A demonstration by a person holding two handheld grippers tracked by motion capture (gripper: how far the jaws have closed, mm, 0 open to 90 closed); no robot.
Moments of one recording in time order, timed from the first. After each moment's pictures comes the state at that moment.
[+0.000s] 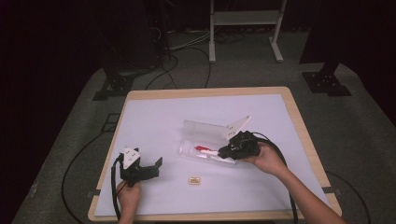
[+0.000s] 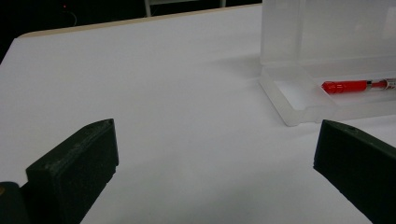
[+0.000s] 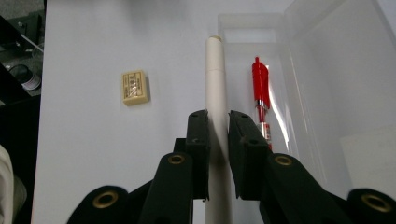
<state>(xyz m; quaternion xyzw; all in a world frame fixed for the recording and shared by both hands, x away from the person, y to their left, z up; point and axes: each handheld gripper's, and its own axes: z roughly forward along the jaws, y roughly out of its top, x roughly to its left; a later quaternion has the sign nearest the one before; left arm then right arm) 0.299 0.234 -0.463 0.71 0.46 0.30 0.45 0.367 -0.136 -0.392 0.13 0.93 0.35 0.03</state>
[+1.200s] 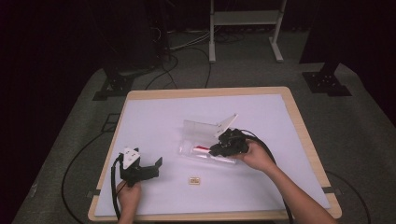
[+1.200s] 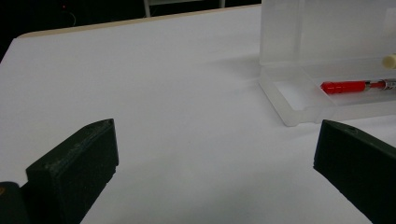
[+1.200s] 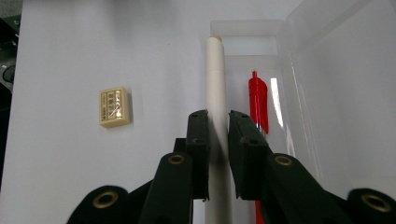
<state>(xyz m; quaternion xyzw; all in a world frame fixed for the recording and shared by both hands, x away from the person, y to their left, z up) 0.298 0.235 -0.462 0.71 0.46 0.30 0.45 0.387 -0.107 -0.405 0.13 0.93 0.34 0.03</state>
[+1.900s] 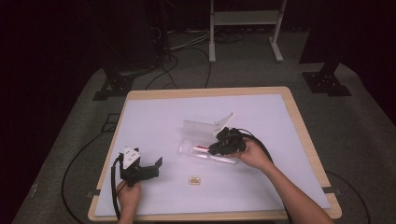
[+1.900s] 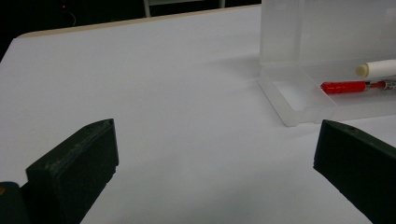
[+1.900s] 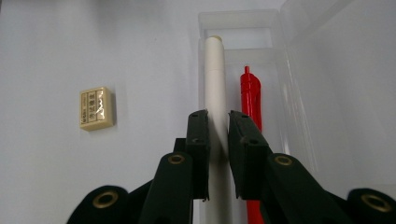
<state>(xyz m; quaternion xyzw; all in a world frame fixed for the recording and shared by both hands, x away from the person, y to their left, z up) 0.299 0.235 -0.462 0.71 0.46 0.30 0.45 0.400 -0.102 -0.417 0.14 0.93 0.33 0.02</state>
